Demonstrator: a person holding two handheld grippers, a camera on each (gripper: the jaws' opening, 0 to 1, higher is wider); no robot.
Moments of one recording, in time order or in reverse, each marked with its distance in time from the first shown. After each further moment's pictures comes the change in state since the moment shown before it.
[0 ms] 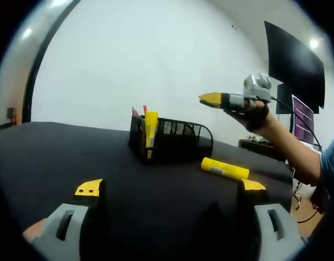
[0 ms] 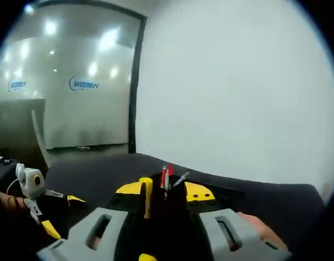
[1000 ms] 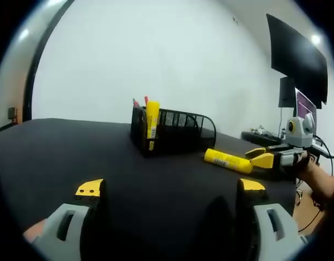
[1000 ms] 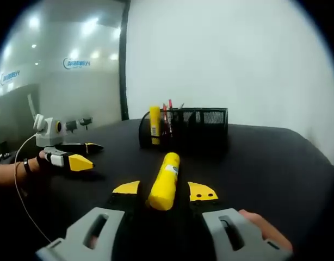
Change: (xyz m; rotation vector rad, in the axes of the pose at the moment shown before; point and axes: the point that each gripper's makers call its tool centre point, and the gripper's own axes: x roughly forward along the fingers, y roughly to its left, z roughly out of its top) left arm 0.003 -0.002 -0.015 0.019 0.071 0.025; right arm -0.095 0.051 -0.134 0.107 0.205 -0.091
